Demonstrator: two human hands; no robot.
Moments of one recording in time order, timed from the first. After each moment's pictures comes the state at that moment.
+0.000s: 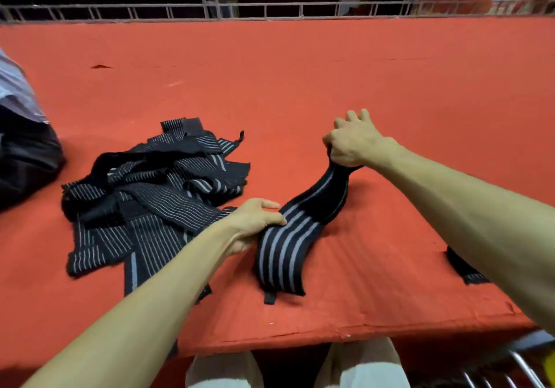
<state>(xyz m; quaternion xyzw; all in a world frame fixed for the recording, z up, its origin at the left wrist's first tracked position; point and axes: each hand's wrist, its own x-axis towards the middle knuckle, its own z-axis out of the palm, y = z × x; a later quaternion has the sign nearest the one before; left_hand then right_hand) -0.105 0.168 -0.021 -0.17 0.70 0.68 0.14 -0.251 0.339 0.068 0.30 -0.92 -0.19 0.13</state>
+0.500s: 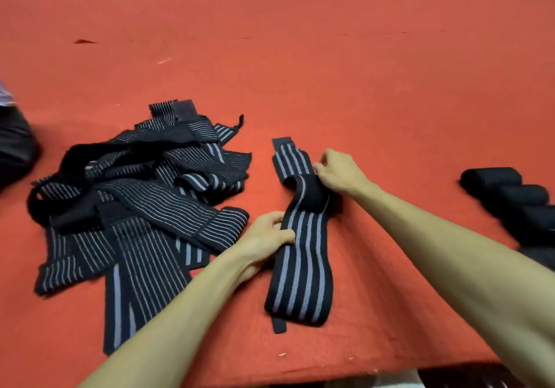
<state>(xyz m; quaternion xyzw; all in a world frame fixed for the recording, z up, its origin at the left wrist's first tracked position) -0.122 0.172 -0.074 -0.16 0.69 0.69 0.12 -0.286 0.300 -0.047 0.16 -0.96 0.24 -0.04</state>
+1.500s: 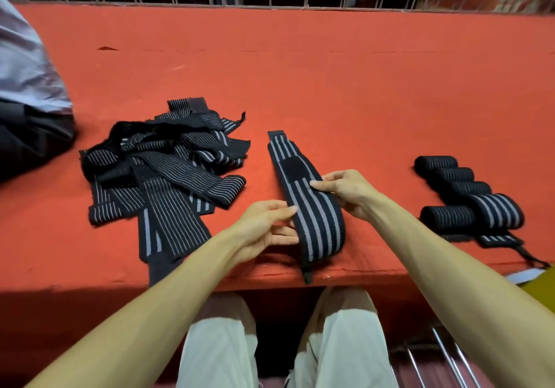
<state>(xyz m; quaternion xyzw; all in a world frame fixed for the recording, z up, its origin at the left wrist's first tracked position) -0.025 0.220 -0.037 -0.12 0.60 0.78 0.13 -0.142 0.384 -0.012 0.04 -0.73 0.64 -0.25</state>
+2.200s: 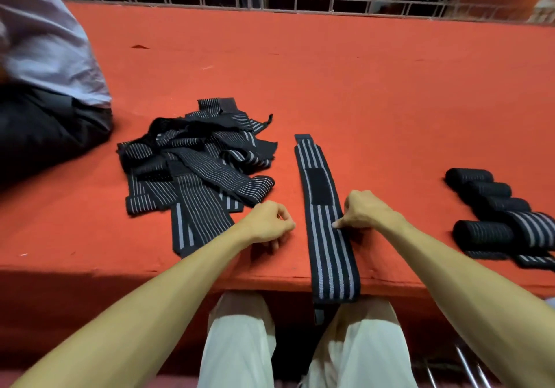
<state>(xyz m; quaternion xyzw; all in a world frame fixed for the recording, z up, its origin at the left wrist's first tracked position) -0.020 0.171 -0.040 -0.09 0.90 0.42 0.08 -0.142 0.358 -0.029 0.17 -0.97 0.08 -0.17</state>
